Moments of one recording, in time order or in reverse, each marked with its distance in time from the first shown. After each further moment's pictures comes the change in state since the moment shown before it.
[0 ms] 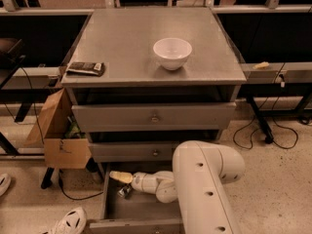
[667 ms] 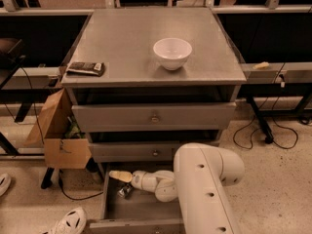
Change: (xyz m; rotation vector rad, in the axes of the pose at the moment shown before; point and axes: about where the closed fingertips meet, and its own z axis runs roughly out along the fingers) arm -0.012 -0.002 0.009 -0.014 -0.041 -0.119
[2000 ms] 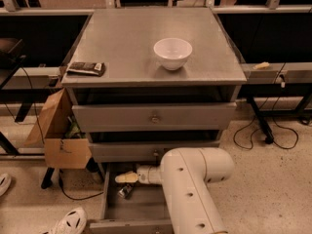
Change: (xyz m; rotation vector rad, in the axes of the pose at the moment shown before) arm -0.023 -0.037 -0.005 -0.072 0.061 -0.469
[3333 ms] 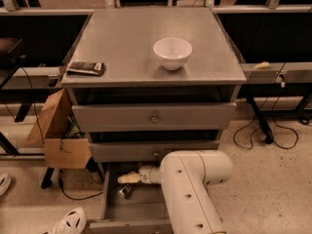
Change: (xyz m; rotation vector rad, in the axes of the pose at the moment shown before) arm 0.005 -0.016 0.003 0.013 0.009 -0.077
